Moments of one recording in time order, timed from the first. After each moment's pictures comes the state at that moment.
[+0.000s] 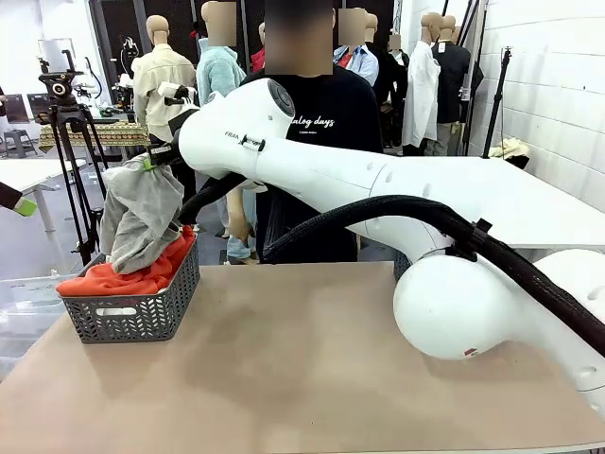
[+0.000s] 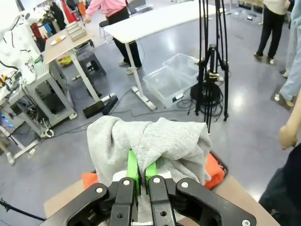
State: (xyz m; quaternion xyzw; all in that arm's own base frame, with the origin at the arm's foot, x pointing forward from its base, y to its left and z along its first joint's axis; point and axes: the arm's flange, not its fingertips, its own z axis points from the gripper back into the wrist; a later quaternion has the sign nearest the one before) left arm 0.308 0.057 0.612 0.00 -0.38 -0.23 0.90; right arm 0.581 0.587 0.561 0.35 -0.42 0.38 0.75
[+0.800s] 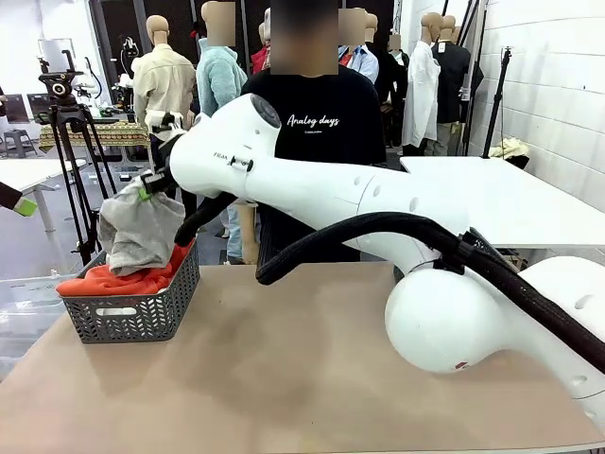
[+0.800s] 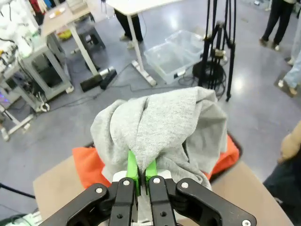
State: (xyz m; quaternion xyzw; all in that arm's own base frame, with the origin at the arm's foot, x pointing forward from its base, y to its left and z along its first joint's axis) left arm 0.308 0.057 0.612 0.00 -0.38 -0.23 0.90; right arm 0.574 0.608 0.511 0.32 -0.37 0.42 0.77
